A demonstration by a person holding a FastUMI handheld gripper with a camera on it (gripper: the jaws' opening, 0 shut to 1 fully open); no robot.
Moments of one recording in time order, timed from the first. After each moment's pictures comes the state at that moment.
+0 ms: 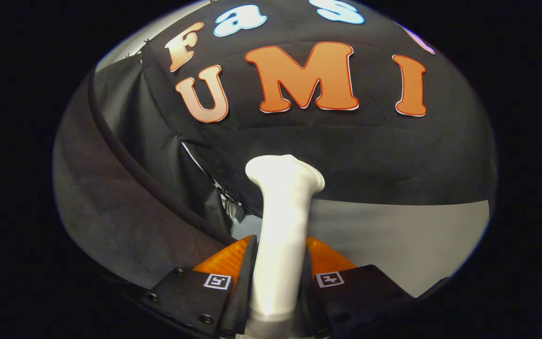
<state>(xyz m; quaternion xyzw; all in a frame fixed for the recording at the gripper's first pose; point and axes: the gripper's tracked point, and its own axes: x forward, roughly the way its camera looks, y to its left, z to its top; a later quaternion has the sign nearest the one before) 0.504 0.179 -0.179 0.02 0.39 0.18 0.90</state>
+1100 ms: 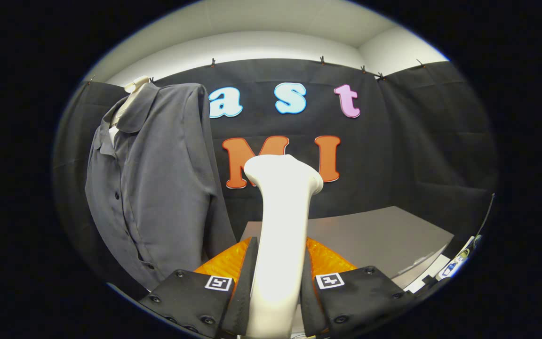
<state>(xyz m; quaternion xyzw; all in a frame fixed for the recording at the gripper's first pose) 0.290 0.104 -0.037 0.01 0.12 0.00 0.99</state>
